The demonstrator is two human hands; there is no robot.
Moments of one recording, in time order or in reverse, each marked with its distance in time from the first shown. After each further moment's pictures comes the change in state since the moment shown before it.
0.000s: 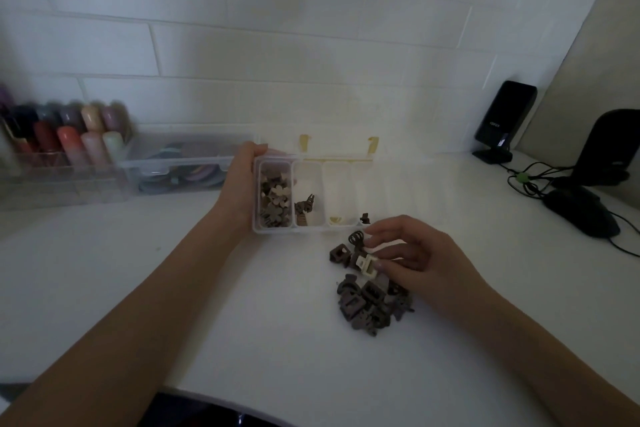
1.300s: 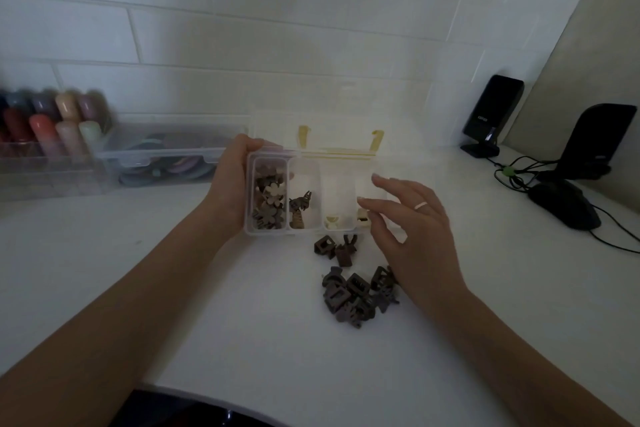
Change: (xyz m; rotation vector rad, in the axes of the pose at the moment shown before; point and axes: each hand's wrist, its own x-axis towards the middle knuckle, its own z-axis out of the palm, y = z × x) left_hand -0.003 -0.008 0.004 0.032 -0.069 0.045; right_hand 0.014 0.004 0.012 -0.690 0.479 -0.359
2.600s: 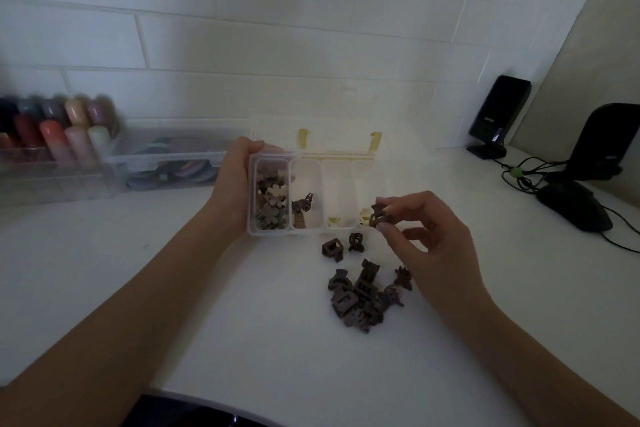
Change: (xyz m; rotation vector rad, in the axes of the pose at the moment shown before) left_hand 0.002 0.001 -0.003 -0.063 0.013 -0.039; right_hand -0.005 -0.008 -0.016 0.580 -0.086 0.299
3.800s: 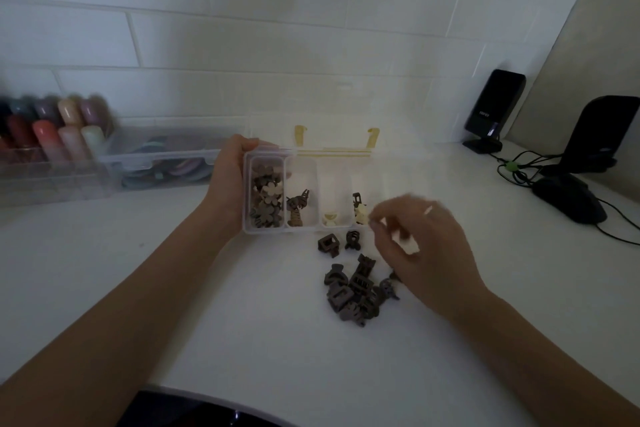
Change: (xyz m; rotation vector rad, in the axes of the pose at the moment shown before) left_hand -0.002 0.001 0.002 0.004 0.002 0.003; right_hand 0.003 -0.002 -0.005 -0.679 -0.067 -0.438
